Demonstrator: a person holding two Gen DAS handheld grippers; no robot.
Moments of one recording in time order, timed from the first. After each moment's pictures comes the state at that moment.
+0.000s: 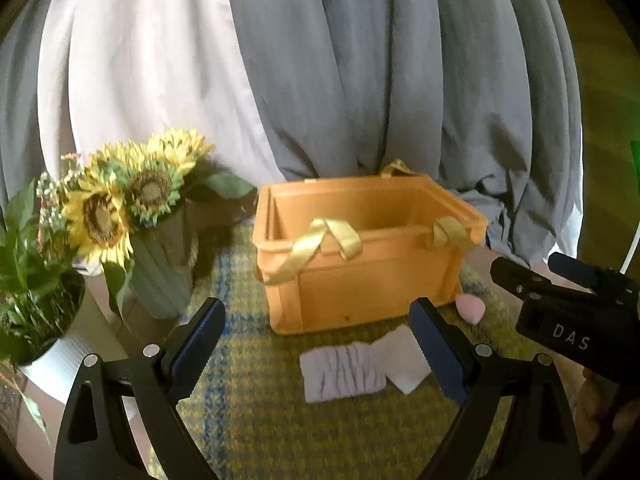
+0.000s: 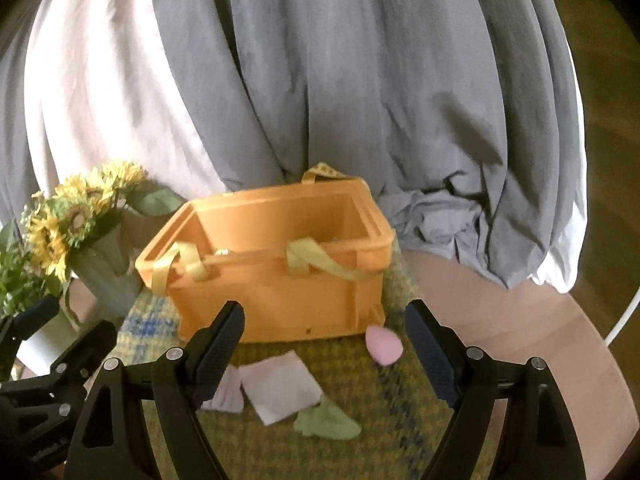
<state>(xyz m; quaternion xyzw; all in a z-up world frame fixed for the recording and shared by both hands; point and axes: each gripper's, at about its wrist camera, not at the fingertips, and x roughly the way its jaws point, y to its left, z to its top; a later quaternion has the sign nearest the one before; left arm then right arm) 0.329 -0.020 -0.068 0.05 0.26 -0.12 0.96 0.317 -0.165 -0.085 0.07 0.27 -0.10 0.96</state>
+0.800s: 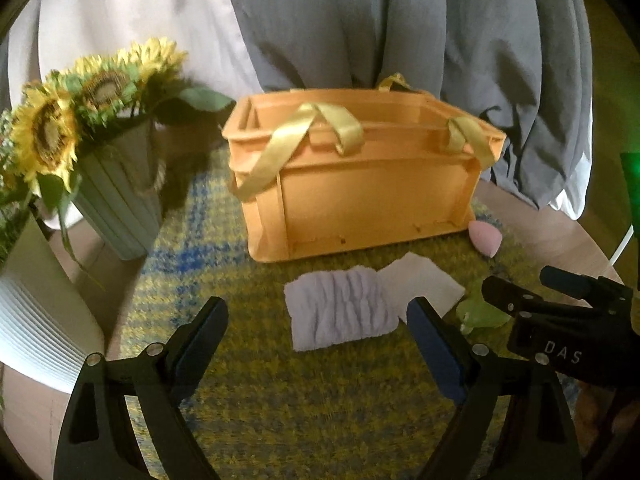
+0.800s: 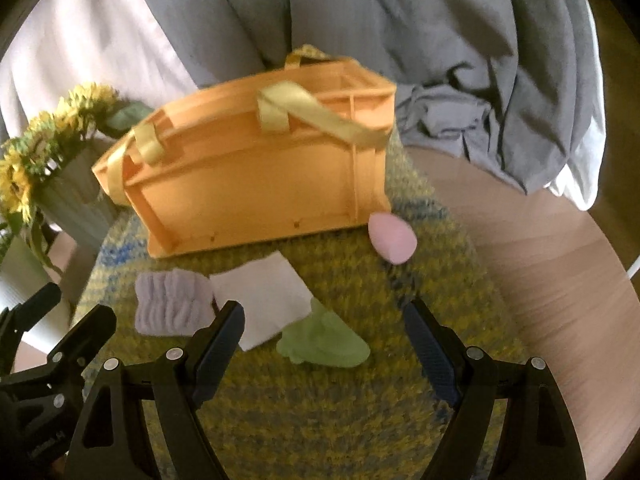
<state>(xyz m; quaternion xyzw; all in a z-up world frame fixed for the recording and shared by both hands) 0.357 -0.024 -0.141 0.06 0.36 -0.14 0.92 0.336 -0.168 -0.166 0.10 0.40 -0.10 0.91</state>
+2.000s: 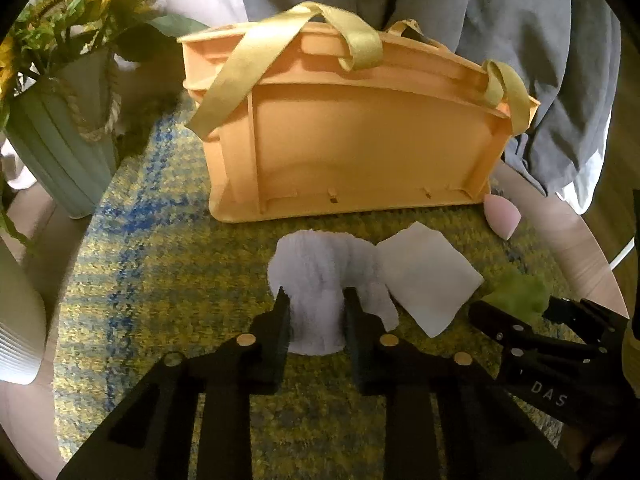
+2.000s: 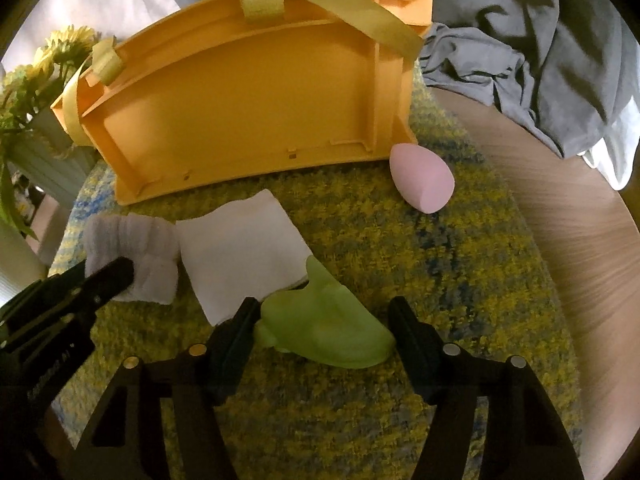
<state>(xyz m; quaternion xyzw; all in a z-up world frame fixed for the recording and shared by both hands) 0.393 -0.033 -0.189 0.02 0.43 -0.16 0.89 0.361 -0.172 -0.213 0.09 0.47 -0.08 0.88</state>
